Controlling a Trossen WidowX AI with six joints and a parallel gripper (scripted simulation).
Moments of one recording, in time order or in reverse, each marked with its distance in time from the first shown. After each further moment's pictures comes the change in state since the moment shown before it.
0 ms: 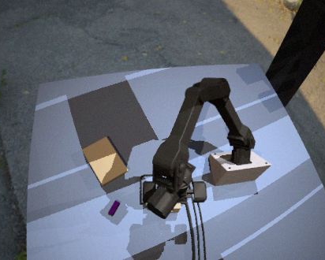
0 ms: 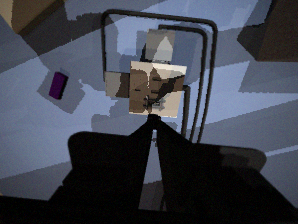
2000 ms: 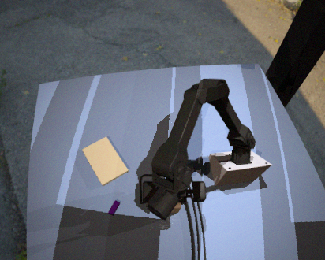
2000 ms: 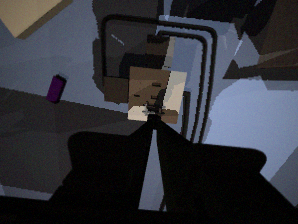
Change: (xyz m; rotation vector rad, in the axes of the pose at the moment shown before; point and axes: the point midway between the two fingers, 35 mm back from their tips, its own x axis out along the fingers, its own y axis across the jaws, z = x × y) arm 0.007 0.000 0.004 -0.011 -0.034 0.000
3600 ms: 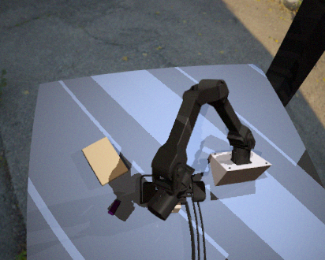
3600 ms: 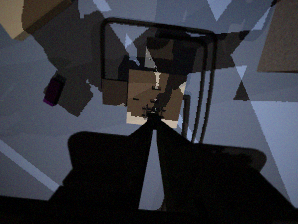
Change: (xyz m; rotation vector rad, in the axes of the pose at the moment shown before) arm 0.006 0.000 0.002 -0.008 -0.018 -0.002
